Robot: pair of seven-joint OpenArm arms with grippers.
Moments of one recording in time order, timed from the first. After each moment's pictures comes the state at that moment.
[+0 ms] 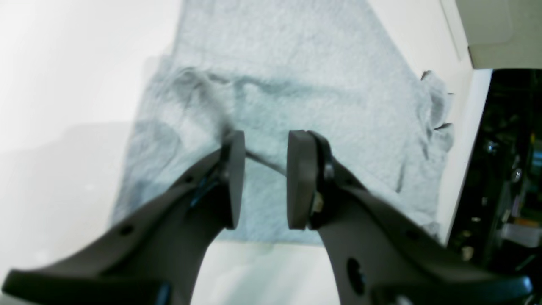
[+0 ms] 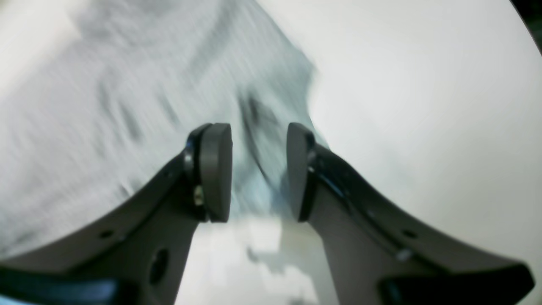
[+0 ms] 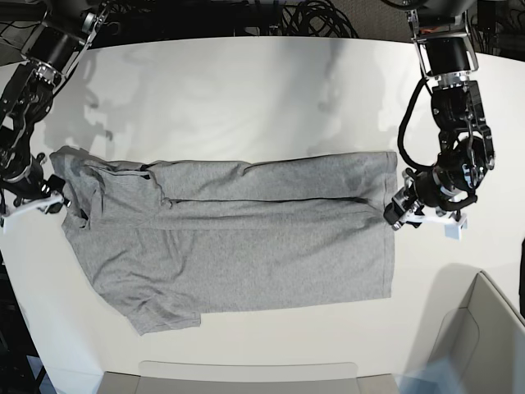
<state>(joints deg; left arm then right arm) -6.5 -17.1 -13.3 92.9 -51.1 22.3 63.3 6.0 20.1 29.7 100.4 27.5 1.1 -73.6</state>
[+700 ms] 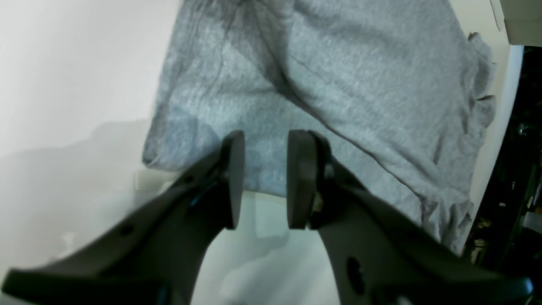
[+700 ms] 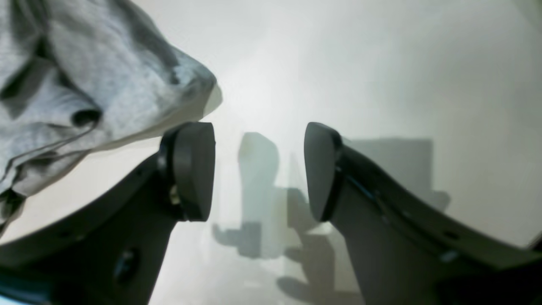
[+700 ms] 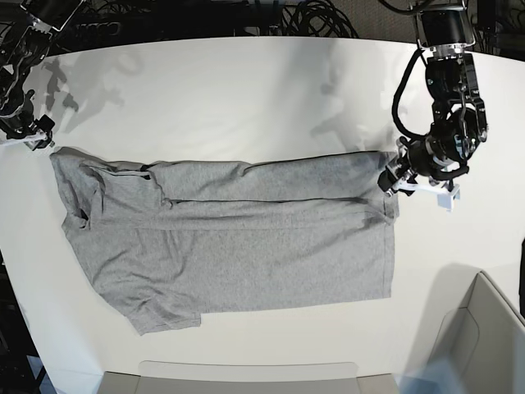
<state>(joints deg) 2.0 -16.8 -13.3 96.4 -51.1 22.5 63.1 -6.9 20.1 40.1 88.4 30.9 5.0 -63.0</state>
